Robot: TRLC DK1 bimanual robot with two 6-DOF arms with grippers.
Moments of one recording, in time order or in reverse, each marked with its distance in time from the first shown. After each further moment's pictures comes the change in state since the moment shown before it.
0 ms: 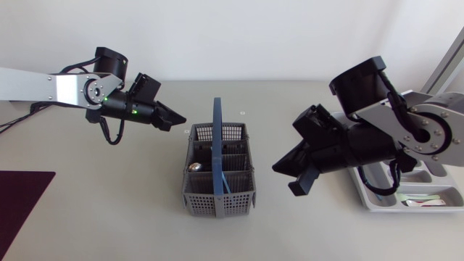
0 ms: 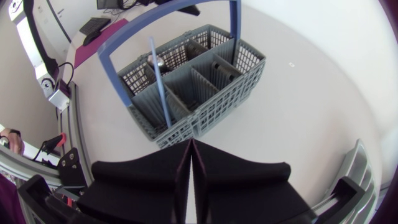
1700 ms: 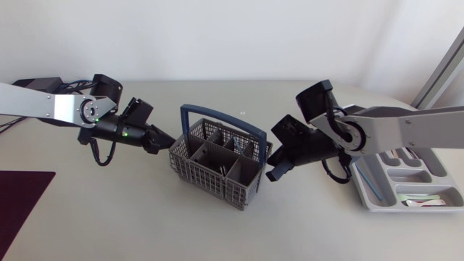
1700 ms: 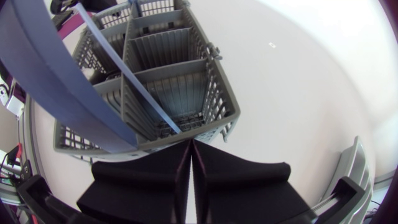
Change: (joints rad) left arm 0.061 -0.003 -0.148 -0.066 0.117 0.110; right arm -0.029 0.344 0.045 0.285 0.164 0.002
